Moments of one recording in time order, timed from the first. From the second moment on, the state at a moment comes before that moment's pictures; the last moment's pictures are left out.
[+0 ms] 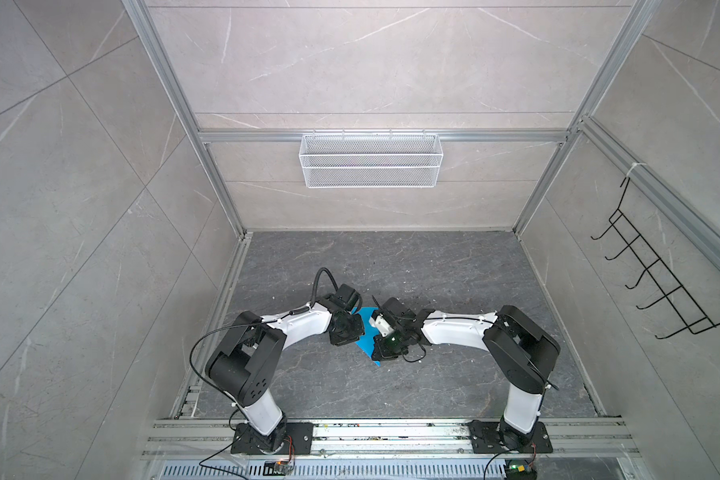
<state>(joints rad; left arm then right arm) -0.61 1.69 0.93 -0.52 0.19 -0.78 0.84 1.87 1.05 -0.33 -0.43 0.57</state>
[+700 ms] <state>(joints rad) -0.61 1.72 0.98 -0.57 0.15 -0.78 0.82 1.92 1.08 -0.17 -0.47 0.76</state>
